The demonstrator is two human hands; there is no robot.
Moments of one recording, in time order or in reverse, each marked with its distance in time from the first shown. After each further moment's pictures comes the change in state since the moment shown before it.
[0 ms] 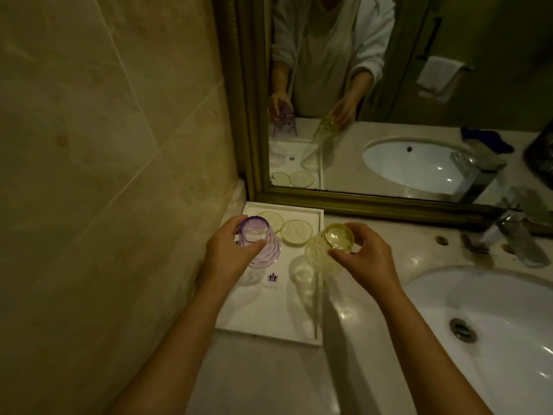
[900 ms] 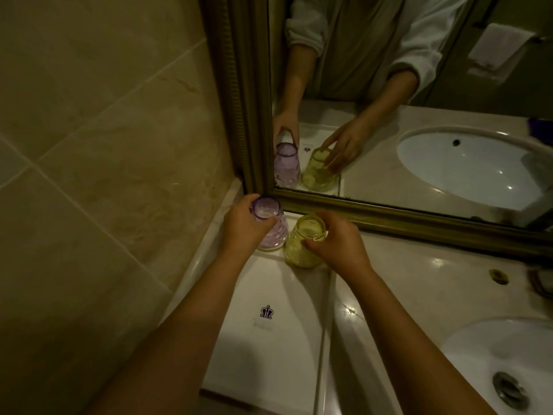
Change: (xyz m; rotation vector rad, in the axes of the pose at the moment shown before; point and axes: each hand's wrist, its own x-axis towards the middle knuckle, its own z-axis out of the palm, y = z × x) left_hand 0.130 -0.039 0.080 0.173 0.079 -0.055; right_hand 0.128 0.036 0.095 -0.150 -0.206 -0.085
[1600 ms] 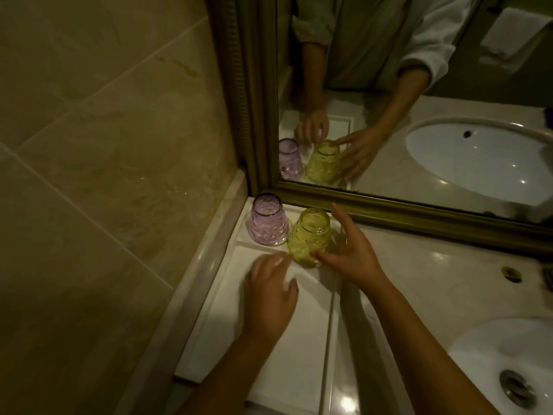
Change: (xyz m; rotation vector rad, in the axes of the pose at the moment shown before) left_hand -0.112 -0.039 0.031 0.296 0.007 0.345; right_hand -0.009 0.041 0.010 0.204 -0.110 -0.024
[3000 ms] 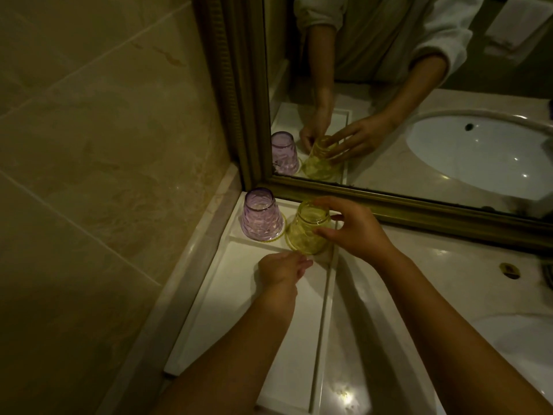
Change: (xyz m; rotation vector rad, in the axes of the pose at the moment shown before) left_hand 0.053 0.035 0.035 -1.049 -0.053 -1.251; right_hand 0.030 -0.007 -0.027 -0.079 -0.081 -0.235
